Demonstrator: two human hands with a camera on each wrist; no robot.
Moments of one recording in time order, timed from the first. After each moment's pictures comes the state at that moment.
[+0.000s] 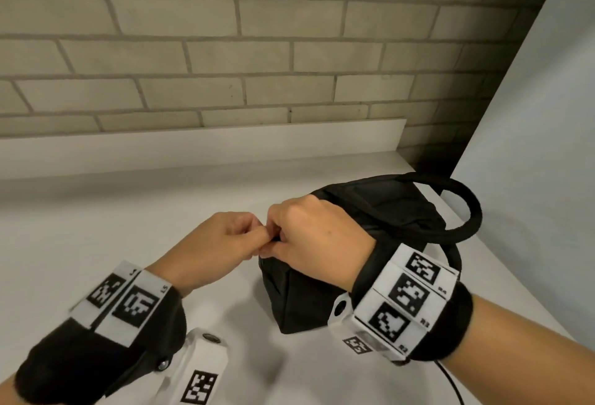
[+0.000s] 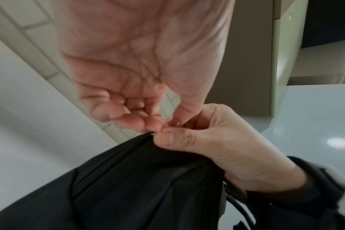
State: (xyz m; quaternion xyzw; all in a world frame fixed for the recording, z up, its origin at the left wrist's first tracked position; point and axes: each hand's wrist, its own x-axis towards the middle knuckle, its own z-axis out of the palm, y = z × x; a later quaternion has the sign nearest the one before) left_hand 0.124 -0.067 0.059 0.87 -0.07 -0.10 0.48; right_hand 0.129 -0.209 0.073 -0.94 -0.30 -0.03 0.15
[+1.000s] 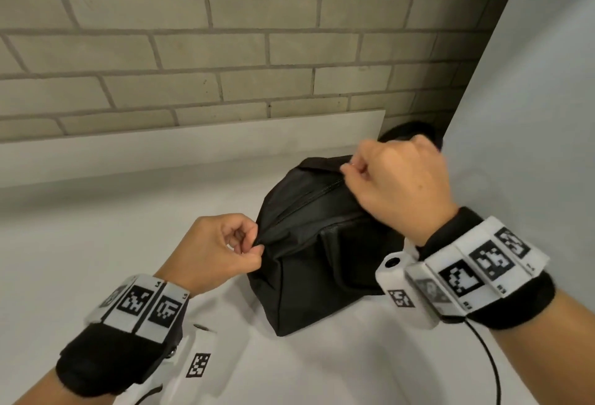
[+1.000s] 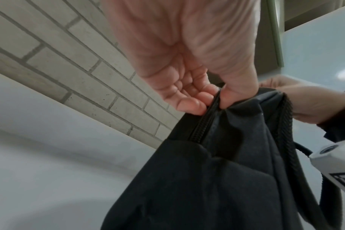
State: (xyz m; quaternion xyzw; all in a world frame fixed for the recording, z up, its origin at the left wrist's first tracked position) left_hand 0.145 -0.067 0.019 0.86 -0.17 0.02 0.48; right_hand 0.140 -0.287 0.097 -0.97 -0.09 -0.24 0.04
